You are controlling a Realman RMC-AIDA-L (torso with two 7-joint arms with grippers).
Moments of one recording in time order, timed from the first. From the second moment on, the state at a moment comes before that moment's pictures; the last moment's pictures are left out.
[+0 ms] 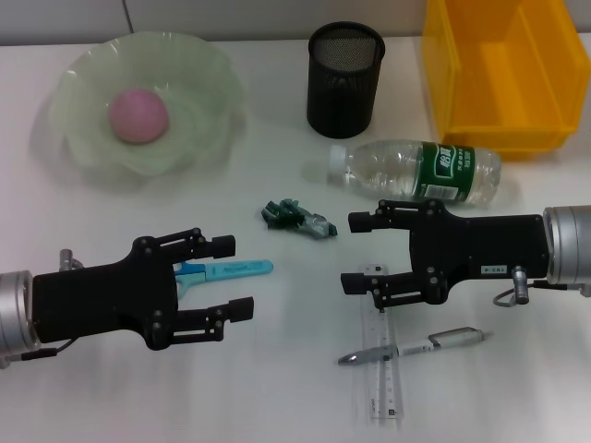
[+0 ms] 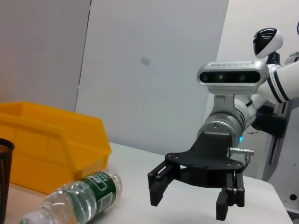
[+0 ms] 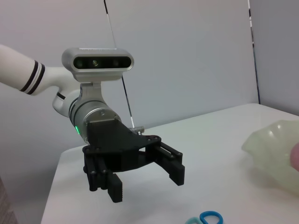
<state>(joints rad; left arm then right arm) -0.37 -1.97 1.16 0.43 1.52 1.66 -1.03 0.58 2.06 -0.83 -0.44 -1.93 -1.61 1.12</state>
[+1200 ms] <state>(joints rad) -0.38 -1.98 1.15 0.42 1.52 1.61 -1.00 0.74 2.03 -0.84 -0.79 -2.11 -1.71 1.72</state>
